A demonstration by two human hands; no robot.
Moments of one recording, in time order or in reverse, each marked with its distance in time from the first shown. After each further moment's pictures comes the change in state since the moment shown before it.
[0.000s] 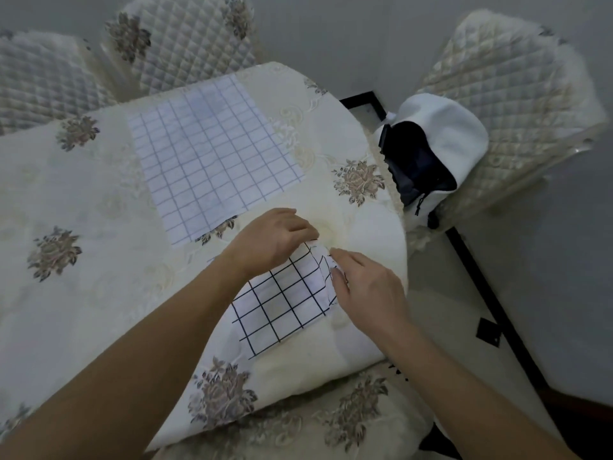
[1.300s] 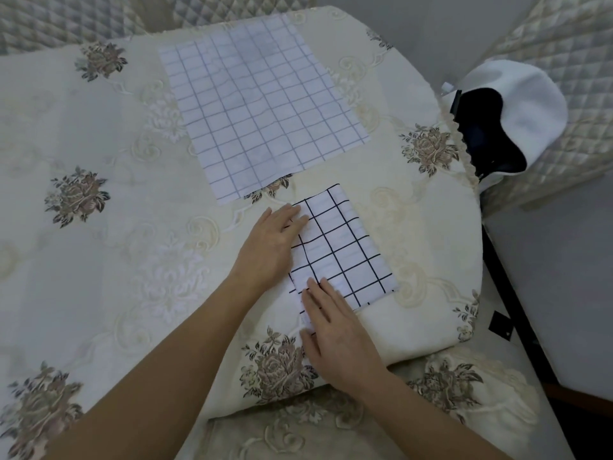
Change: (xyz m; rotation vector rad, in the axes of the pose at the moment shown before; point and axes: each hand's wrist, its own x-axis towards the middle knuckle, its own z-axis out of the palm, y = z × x) left_hand -0.155 -0.018 0.053 -0.061 0.033 -0.548; right_hand -0.090 -0.097 0.154 -0.072 -0.280 -0.241
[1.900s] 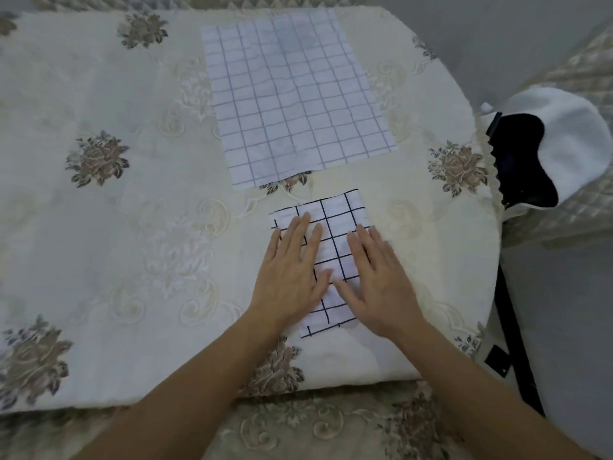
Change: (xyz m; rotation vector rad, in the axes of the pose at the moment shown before) left_hand -0.034 0.054 0.022 0.177 -0.085 -0.256; right_hand 0.059 0.089 -0.042 -0.040 0.032 -0.056
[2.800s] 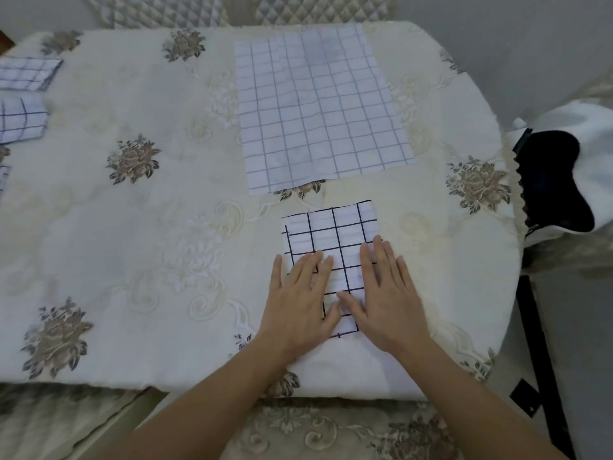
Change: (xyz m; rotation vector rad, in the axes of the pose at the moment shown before) left_hand -0.031 0.033 -0.006 -0.009 -0.057 -0.126; right_hand -0.003 0.013 0.009 -0.147 -0.102 0.008
